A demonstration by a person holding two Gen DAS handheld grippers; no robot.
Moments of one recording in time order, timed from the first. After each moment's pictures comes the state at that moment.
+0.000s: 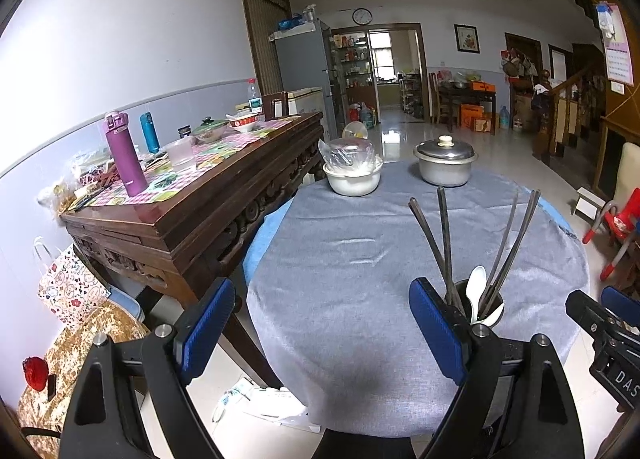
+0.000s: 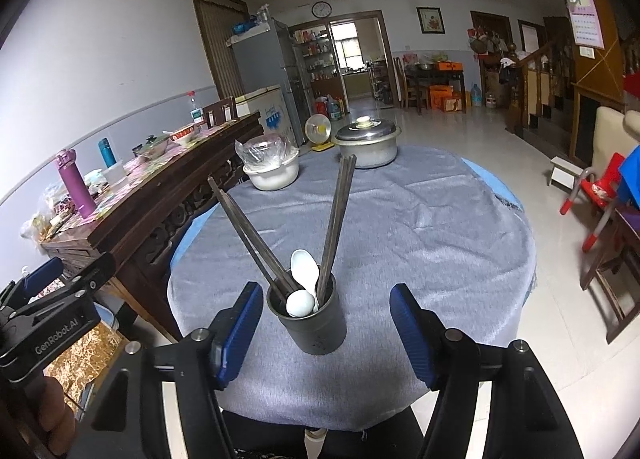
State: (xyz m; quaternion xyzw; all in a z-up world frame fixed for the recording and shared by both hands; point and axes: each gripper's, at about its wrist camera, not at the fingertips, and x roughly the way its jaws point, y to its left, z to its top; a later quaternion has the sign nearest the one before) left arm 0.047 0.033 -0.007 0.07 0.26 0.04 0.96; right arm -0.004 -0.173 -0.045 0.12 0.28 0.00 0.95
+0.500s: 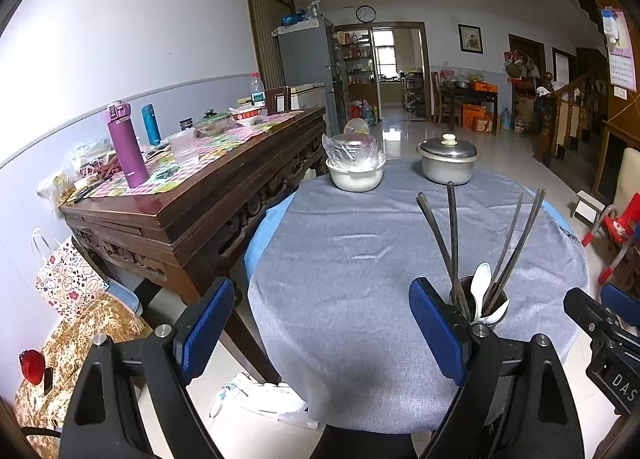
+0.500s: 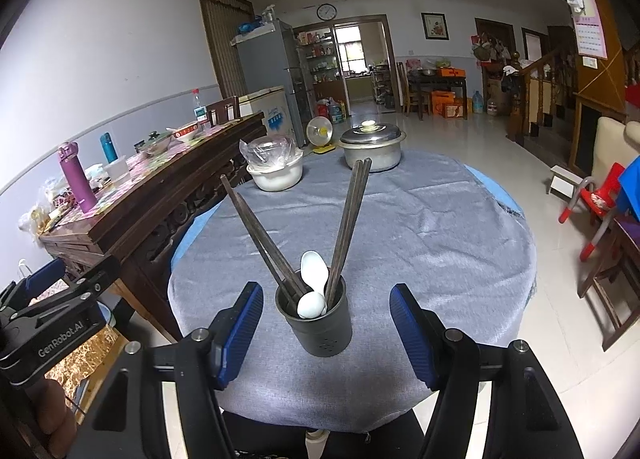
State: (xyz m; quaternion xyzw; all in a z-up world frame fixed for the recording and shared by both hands) left arm 0.047 0.042 -0.011 0.07 0.27 0.04 0.96; right arm -0.004 -0.159 -0.043 0.11 0.28 -0.01 0.95
